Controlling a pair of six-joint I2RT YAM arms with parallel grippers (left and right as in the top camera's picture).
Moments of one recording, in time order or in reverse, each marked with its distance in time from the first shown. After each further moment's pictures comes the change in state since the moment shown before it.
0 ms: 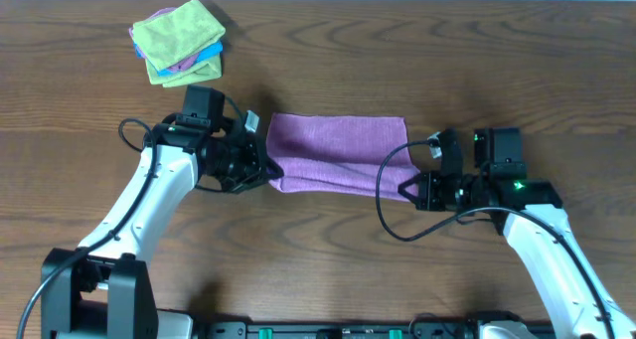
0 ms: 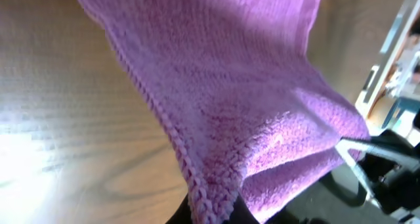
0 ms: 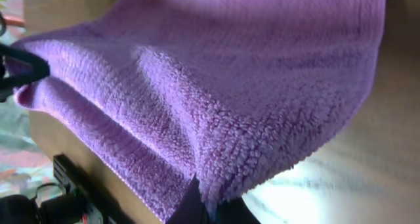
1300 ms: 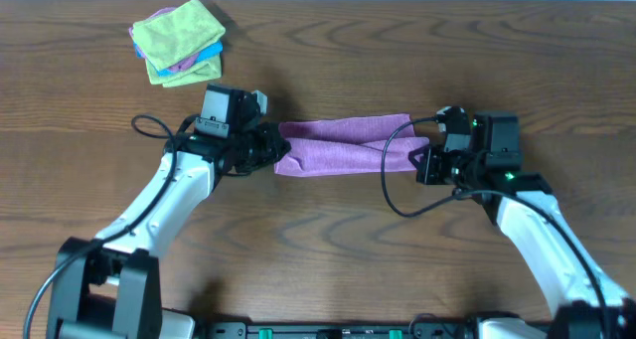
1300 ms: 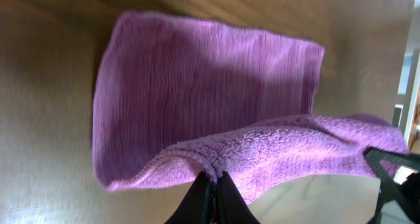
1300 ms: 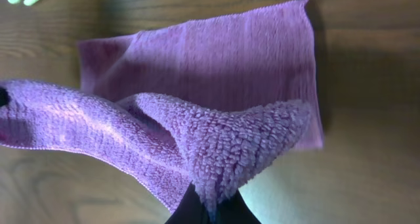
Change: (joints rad) left arm -0.088 0.027 -0.063 0.431 -0.196 -0.132; right arm 0.003 0.117 0.000 0.349 0.187 0.013
